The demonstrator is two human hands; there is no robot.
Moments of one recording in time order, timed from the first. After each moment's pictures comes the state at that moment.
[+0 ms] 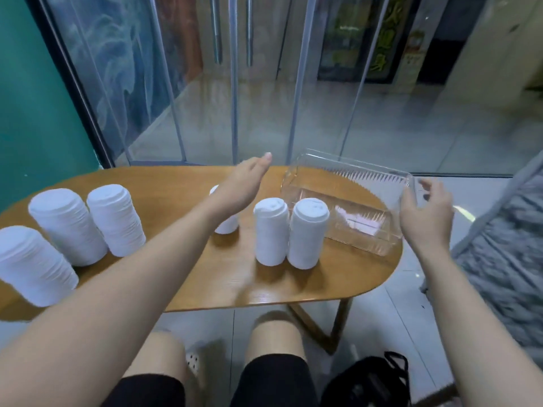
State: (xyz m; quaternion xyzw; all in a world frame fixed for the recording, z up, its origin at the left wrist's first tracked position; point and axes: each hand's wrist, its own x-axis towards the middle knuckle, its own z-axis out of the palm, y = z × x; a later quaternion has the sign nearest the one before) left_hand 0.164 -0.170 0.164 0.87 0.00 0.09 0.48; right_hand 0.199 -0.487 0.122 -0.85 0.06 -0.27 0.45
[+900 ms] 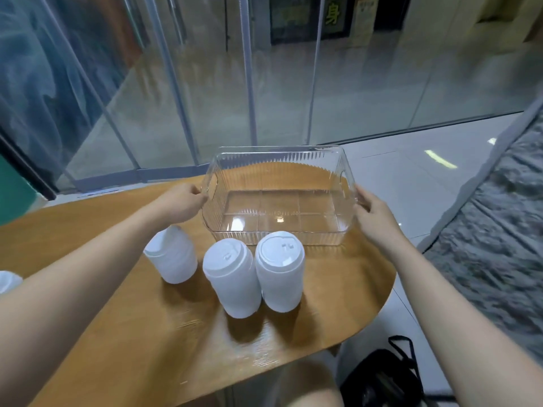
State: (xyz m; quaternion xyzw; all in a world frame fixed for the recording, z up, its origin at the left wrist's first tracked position) left_hand 0.345 -0.117 0.121 0.95 0.11 -0.08 0.30; right_hand 0.333 -0.497 0.057 -0.86 0.00 -0.05 0.51
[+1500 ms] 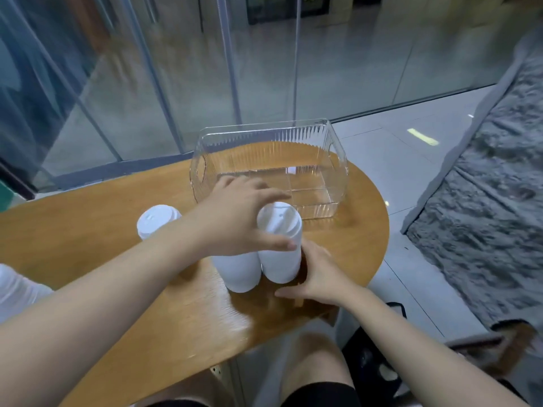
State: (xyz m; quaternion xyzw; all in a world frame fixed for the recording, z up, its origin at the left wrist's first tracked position) left_hand 0.242 -0.212 0.150 0.96 -0.28 -0.04 0.07; right_hand 0.230 -0.419 -0.035 -0.89 -0.16 0.07 0.42
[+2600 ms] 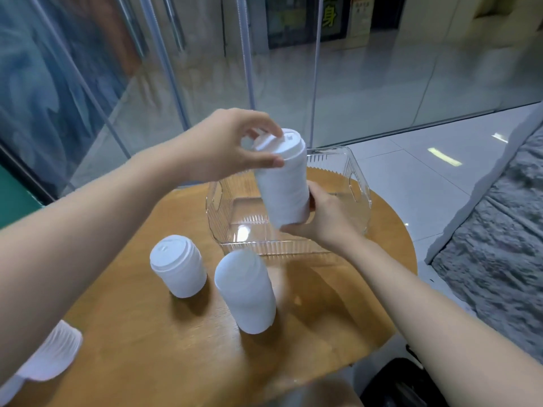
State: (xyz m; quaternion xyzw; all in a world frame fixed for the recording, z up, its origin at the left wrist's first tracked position) left_hand 0.331 -0.188 0.243 0.95 -0.24 0.04 0.20; right_hand 0.347 -0.400 0.063 -0.86 -0.16 -0.05 0.48
